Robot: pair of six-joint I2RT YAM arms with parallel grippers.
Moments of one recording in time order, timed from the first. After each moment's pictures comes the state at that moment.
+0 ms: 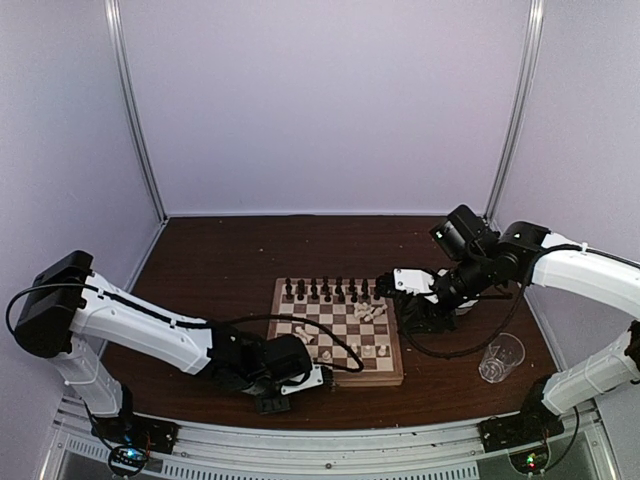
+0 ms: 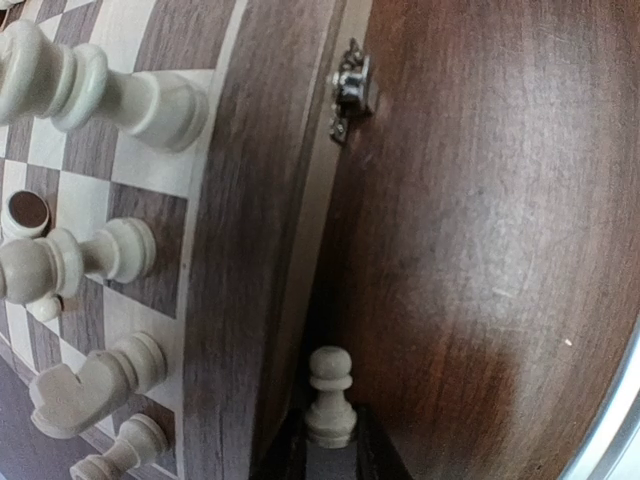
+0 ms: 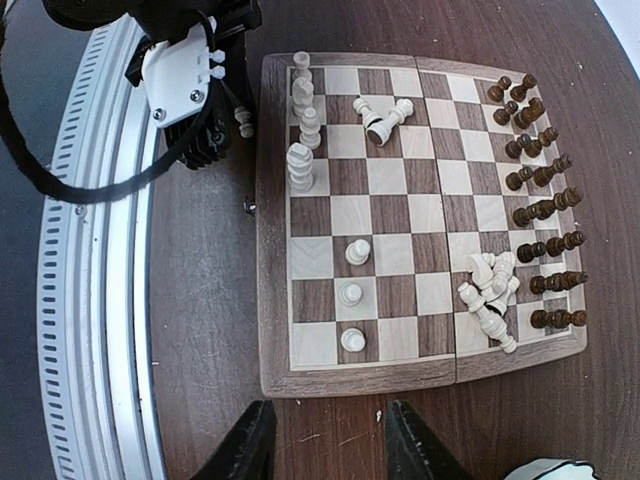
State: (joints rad) left arm -1.32 1.68 0.89 -0.42 -0.23 0.13; right arm 0.77 1.28 1.09 -0.82 -0.38 -0.64
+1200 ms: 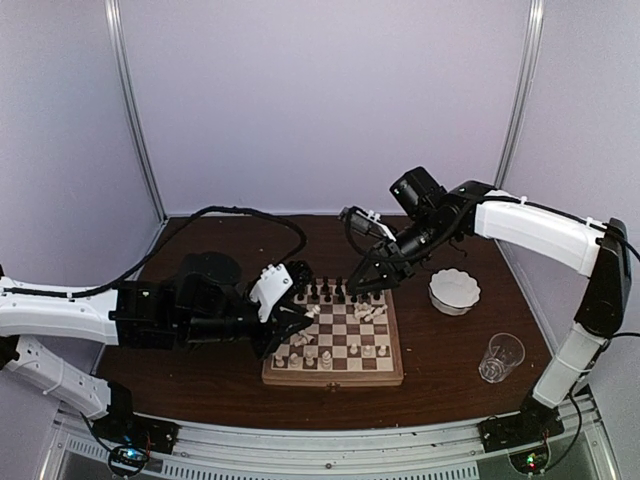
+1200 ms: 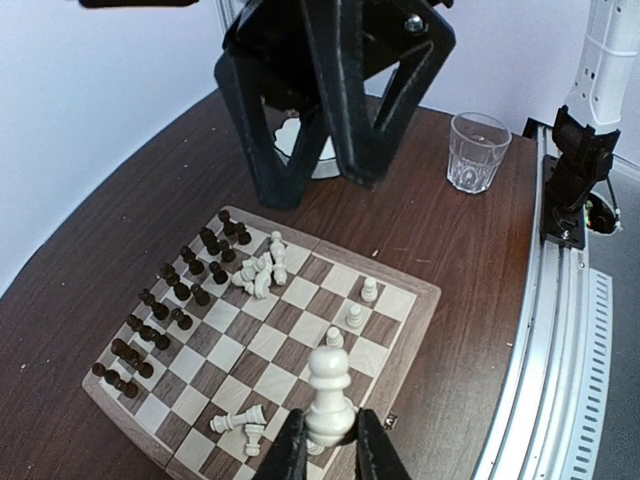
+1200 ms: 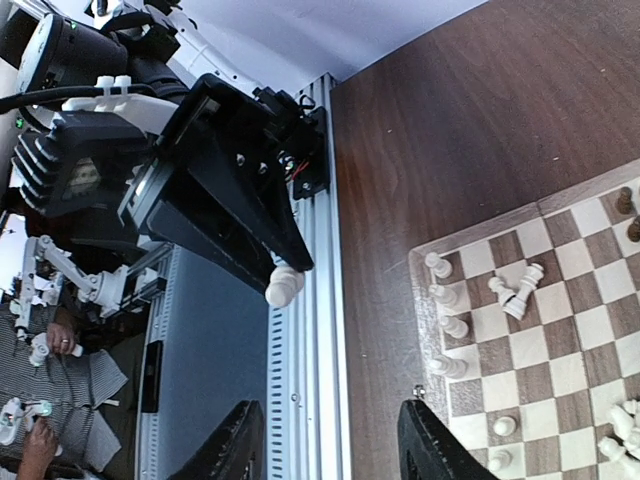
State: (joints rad) left arm -1.23 1.22 0.88 -0.13 -0.14 -0.02; right arm 0.68 1.66 1.49 -0.83 -1.02 -0.20
